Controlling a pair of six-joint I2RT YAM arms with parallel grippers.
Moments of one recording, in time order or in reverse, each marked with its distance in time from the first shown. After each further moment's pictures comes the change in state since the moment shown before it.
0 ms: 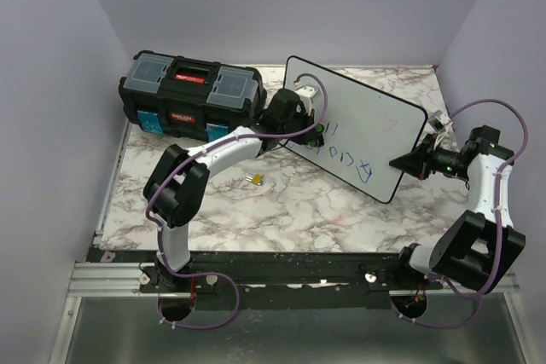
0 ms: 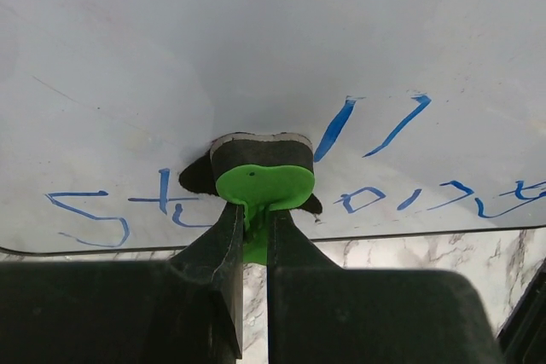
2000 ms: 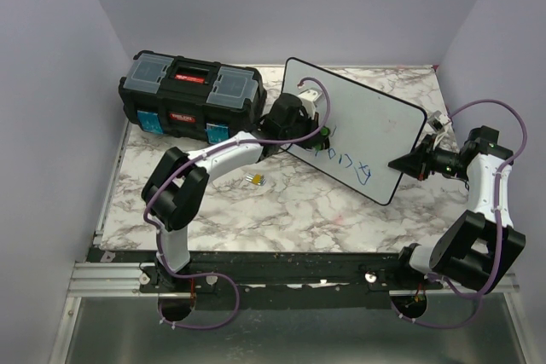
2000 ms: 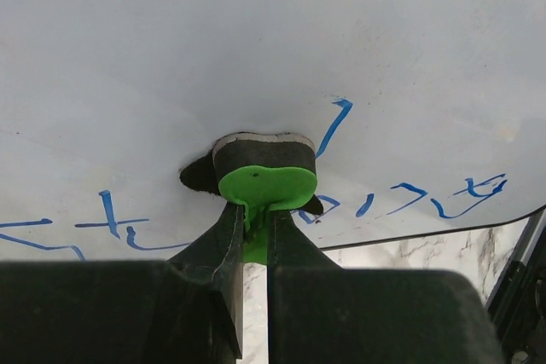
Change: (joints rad) left arm -0.031 -0.023 -0.036 0.057 0.027 -0.013; right arm 0.004 0.000 -0.002 -0.014 0.000 0.014
